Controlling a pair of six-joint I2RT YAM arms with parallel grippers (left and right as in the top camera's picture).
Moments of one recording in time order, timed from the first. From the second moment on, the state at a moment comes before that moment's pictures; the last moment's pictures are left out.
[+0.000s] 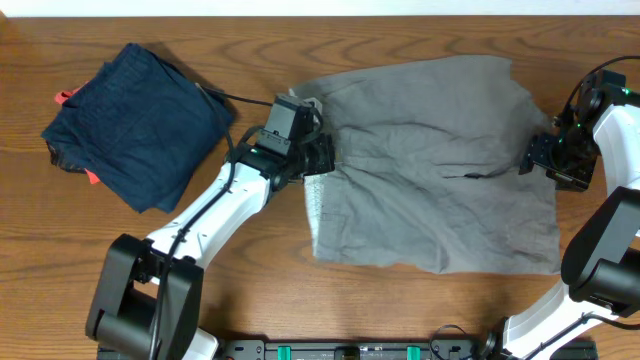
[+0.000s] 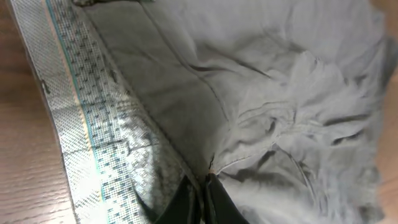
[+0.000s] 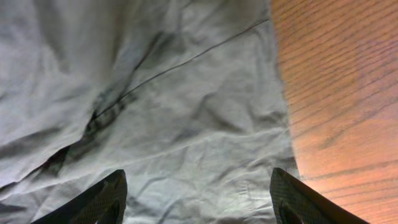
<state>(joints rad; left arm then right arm) -0.44 1.67 1.06 -0.31 0.30 -0.57 -0.34 1.90 1.48 -1.17 0.00 0.12</state>
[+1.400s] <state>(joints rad) -0.42 1.70 1.06 -0.42 0.07 -0.56 -0.40 1.90 1.16 -0.67 -0.13 0.08</state>
